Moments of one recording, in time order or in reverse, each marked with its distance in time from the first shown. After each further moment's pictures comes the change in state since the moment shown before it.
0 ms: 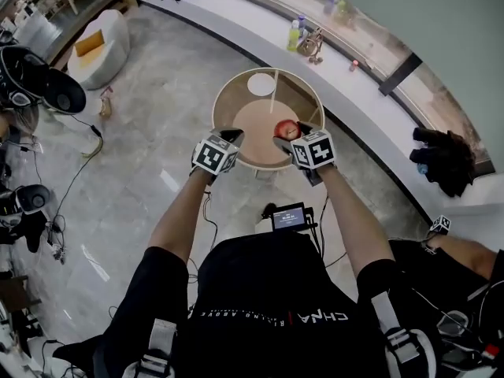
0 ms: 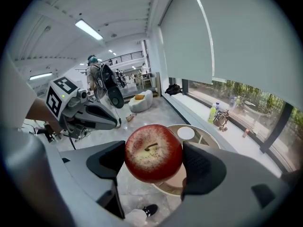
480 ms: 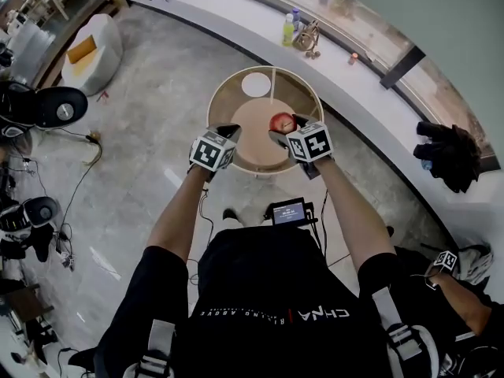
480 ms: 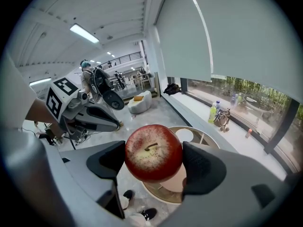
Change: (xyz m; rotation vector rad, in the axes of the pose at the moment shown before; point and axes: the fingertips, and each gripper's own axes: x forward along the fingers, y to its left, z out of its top) left arm 0.055 0.042 0.039 -0.007 0.035 -0.010; right arm 0.041 -0.057 0.035 0.033 -0.001 0.022
